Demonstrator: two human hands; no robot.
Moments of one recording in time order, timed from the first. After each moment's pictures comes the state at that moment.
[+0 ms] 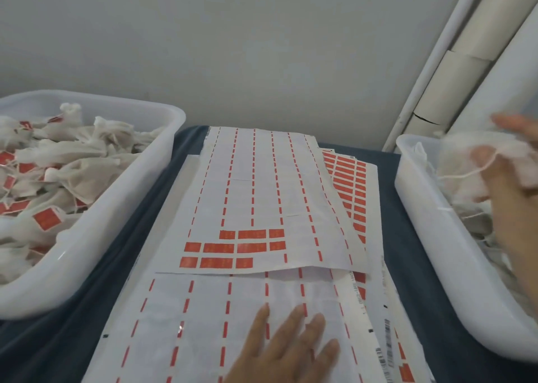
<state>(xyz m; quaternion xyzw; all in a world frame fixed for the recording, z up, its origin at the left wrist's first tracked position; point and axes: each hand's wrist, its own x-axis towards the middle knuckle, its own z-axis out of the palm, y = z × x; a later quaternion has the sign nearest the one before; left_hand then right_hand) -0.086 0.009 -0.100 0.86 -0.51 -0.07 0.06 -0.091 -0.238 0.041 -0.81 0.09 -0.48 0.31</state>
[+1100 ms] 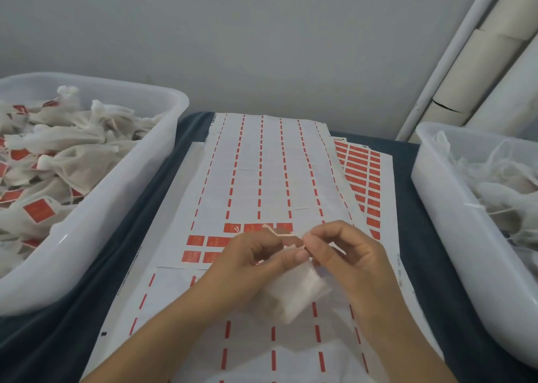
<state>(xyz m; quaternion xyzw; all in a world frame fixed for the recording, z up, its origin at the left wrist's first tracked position) -0.014 0.017 -0.065 0.74 -0.27 -0.16 0.60 -0.067 -0.133 -0.055 -0.73 0.00 -0.13 0.67</state>
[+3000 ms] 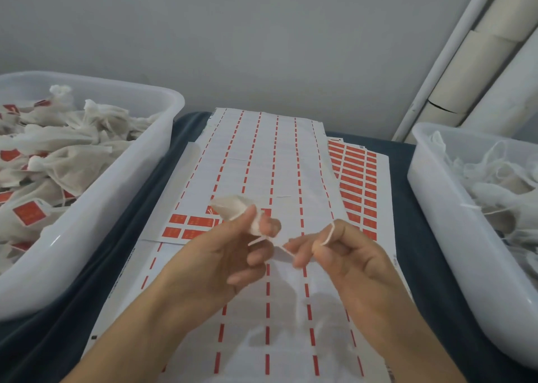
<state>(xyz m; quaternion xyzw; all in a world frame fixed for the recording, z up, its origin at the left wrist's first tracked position) -0.009 0.037 -0.042 0.41 -0.09 -0.38 0.82 -0.076 -0.136 -0.044 -0.69 -0.09 -0.05 0.71</state>
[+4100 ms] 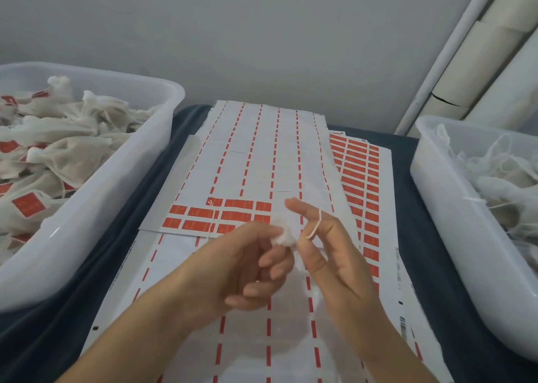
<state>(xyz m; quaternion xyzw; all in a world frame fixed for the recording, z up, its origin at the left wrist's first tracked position) -0.009 0.036 -0.050 0.46 -0.15 -0.49 0.72 -0.072 -0.118 -0.066 -0.78 -0.09 -0.13 0.60</state>
